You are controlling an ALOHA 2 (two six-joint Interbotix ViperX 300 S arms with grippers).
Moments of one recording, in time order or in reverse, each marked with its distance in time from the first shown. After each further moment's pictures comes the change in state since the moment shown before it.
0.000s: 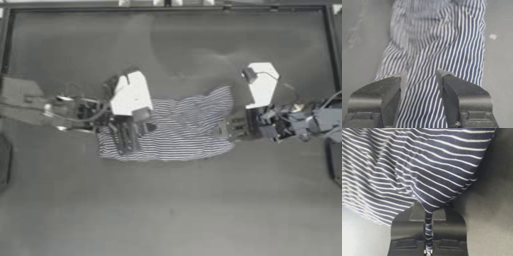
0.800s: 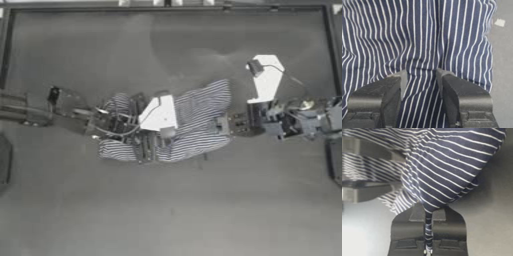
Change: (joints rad) left arm 0.002 0.259 -0.091 0.044 -0.104 0.000; right arm 0.021 -0.098 -0.029 0.000 0.046 -0.003
